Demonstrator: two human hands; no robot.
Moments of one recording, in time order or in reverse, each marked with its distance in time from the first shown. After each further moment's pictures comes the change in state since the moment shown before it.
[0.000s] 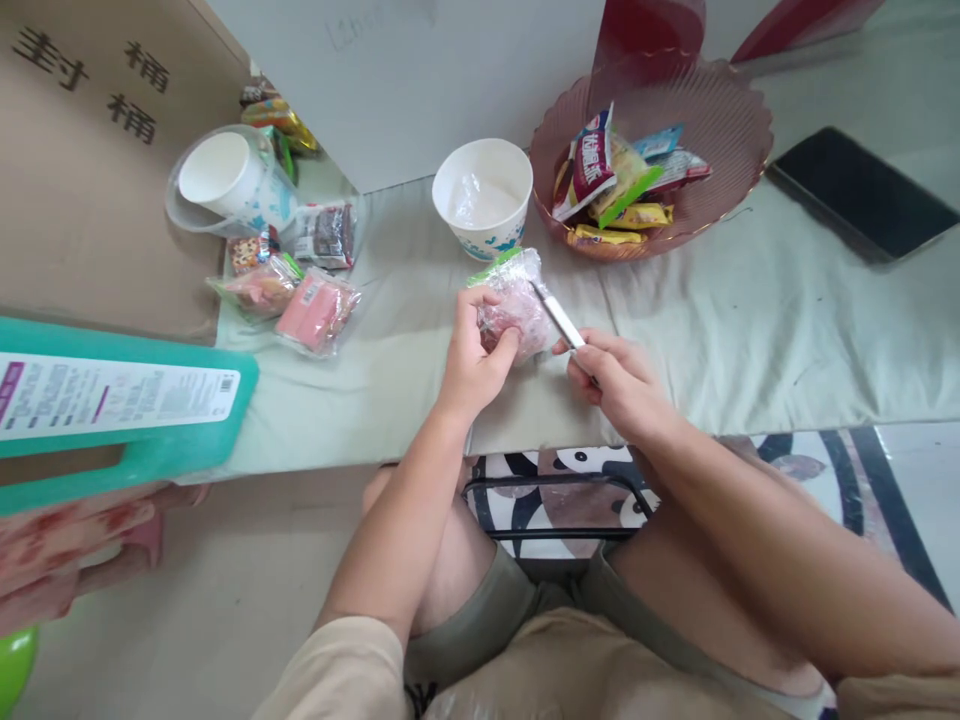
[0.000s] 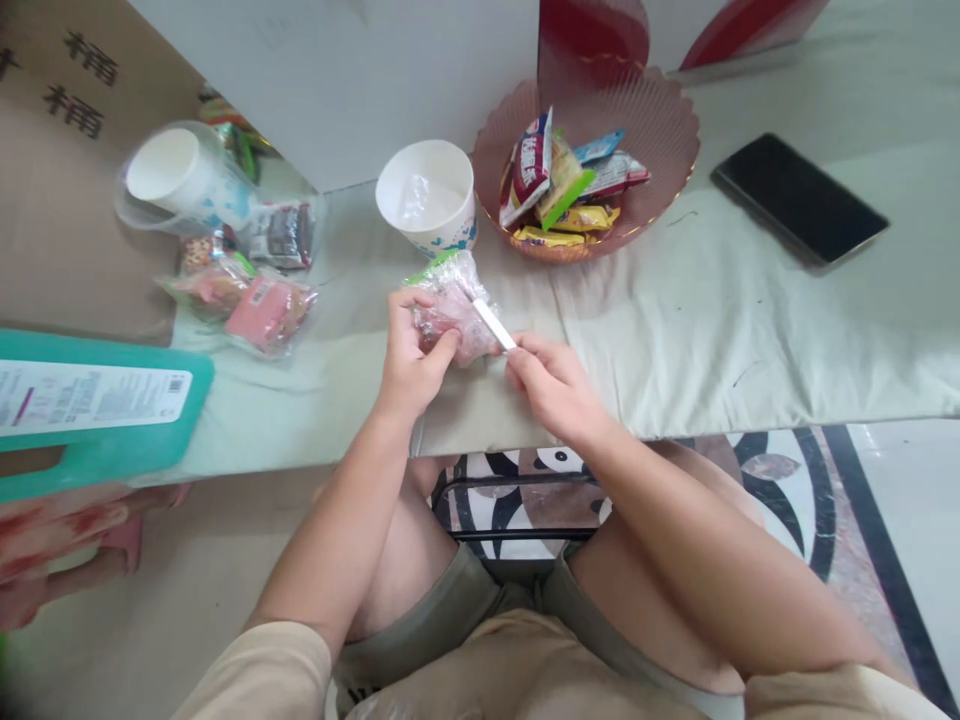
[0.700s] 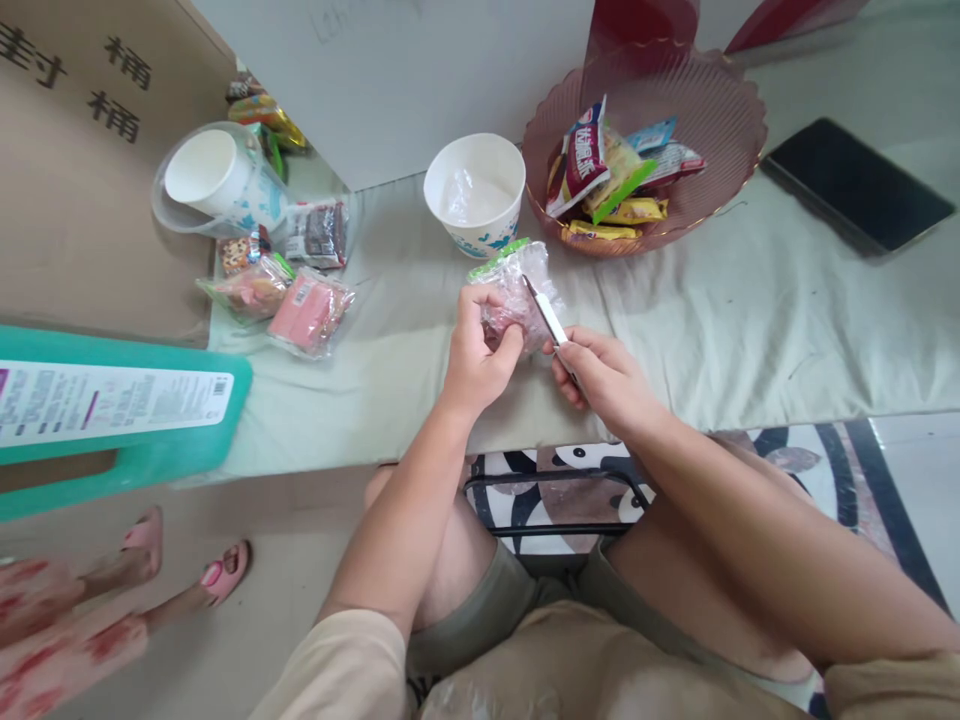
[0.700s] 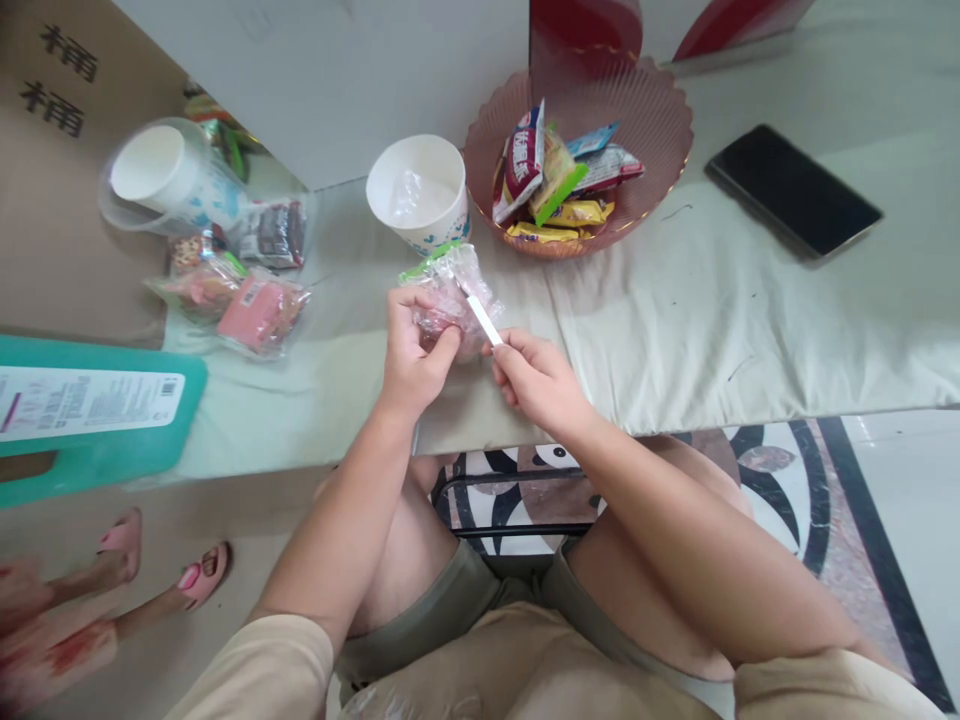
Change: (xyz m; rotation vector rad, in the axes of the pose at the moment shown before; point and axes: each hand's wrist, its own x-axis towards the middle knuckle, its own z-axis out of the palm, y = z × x) left_hand 0.003 0.006 0.007 0.092 0.021 0.088; right_hand 0.004 -0.002 0.009 0.121 -0.020 0.147
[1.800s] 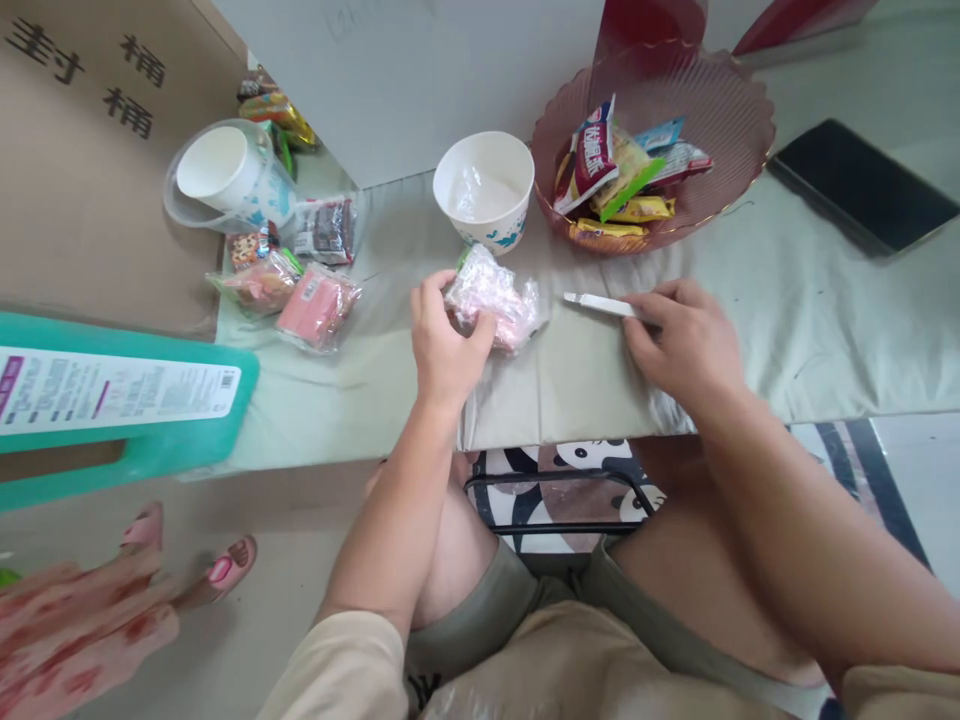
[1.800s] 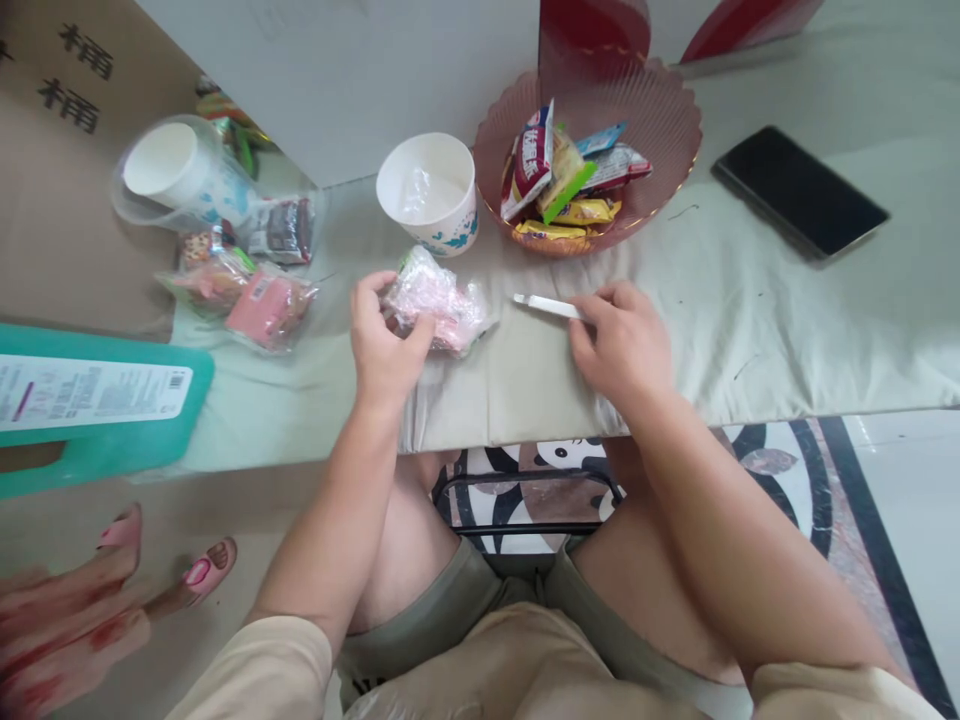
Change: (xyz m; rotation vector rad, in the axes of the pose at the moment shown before) left_hand 0.007 -0.009 -0.027 0.272 0.232 -0.025; right_hand 0.009 0.006 -0.074 -1.044 0.420 -0.429
